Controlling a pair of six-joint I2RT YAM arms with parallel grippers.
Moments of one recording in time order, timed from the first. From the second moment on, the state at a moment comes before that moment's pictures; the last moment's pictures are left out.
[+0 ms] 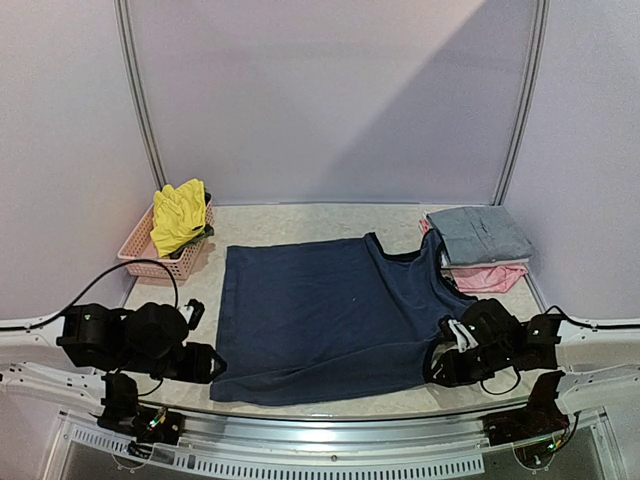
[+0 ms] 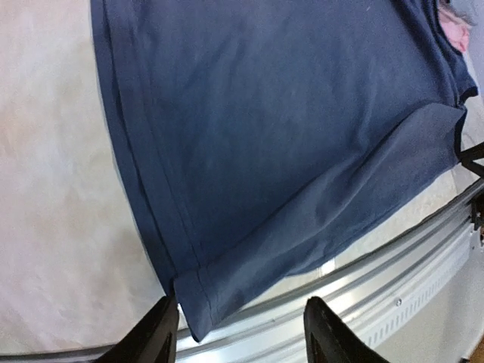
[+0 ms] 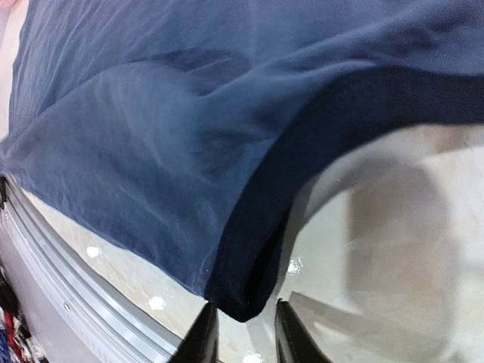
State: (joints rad) left arm -1.21 0.74 0.53 -0.81 -0.22 -1.07; right arm 0.88 0.97 0.35 -0.39 -0.17 0.78
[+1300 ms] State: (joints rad) left arm -0.29 2.13 1.50 -0.46 -0.13 -0.27; right arm 0.88 0.79 0.30 -0.45 -0.12 0.81
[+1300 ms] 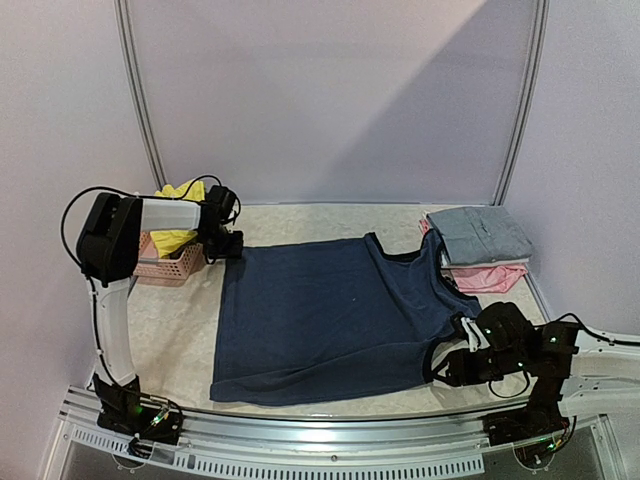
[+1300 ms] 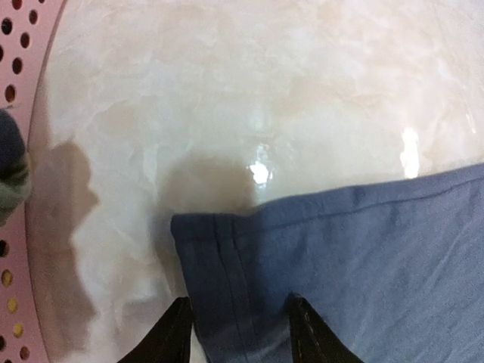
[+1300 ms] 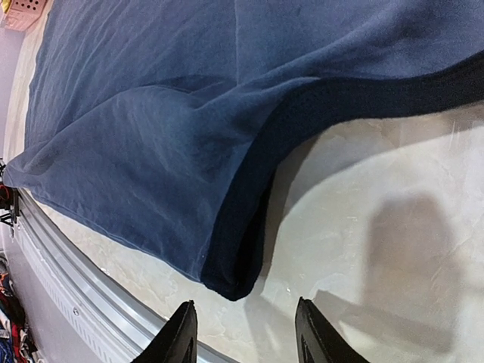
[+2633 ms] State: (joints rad) left arm -0.23 2.09 1.61 -0.44 -0.09 -0.31; right arm 1.00 1.11 0.49 -0.13 -0.19 0.75
